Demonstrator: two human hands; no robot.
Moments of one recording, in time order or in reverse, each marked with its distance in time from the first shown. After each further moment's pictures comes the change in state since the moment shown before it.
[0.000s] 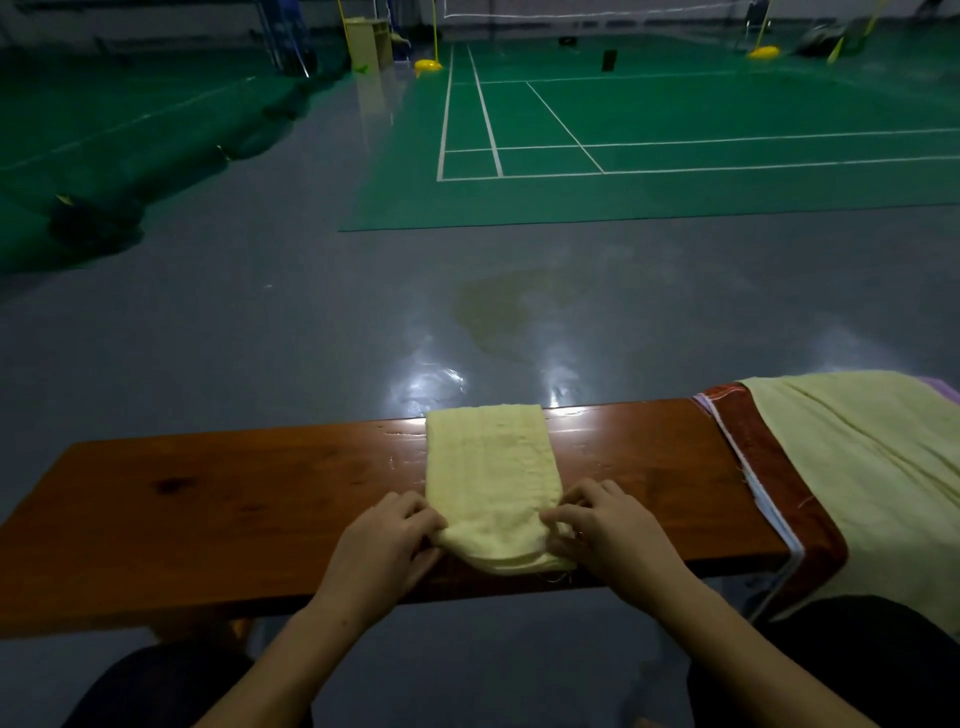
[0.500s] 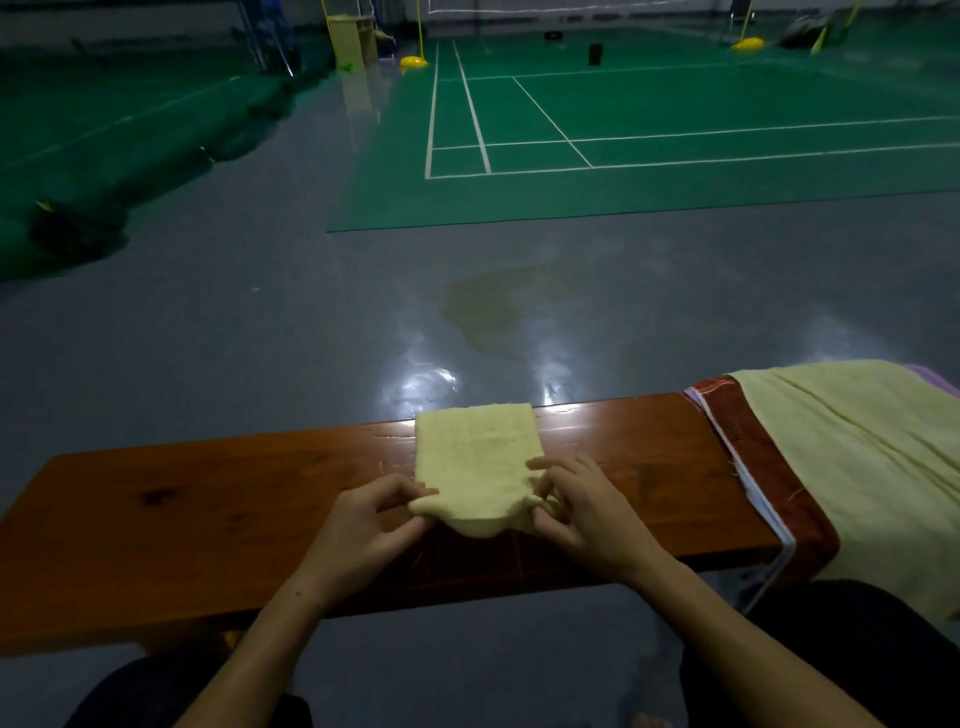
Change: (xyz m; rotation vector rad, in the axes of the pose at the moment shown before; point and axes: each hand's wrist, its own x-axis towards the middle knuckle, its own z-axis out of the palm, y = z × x) left_hand 0.014 -0.004 -0.028 -0.696 0.109 -0.107; right_hand 0.023 -0.007 -0.010 0.376 0.086 0.003
